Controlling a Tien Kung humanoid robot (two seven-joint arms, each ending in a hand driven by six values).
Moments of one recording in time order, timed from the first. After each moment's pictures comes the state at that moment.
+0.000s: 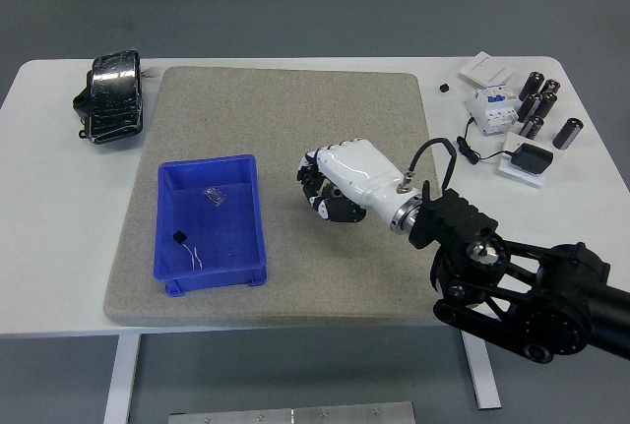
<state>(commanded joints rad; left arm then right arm) 0.01 0.28 -0.79 -0.25 0.70 0.02 0.46 0.71 -0.30 0.36 1.46 -1.99 -0.24 -0.30</state>
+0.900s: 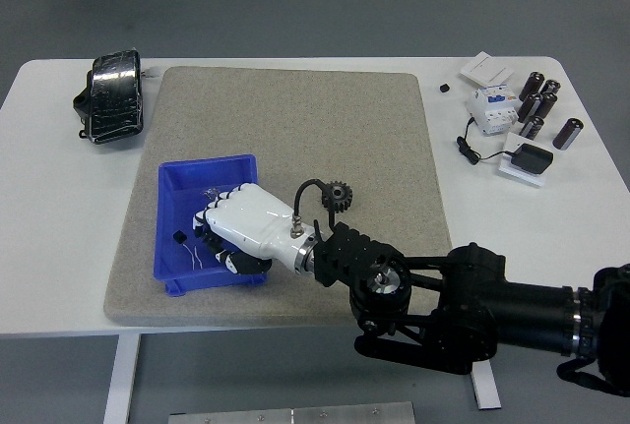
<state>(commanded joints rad) 0.01 0.28 -0.80 -0.25 0.71 0.02 0.46 0.83 -0.07 0.14 1.30 -2.01 -0.23 -0.29</state>
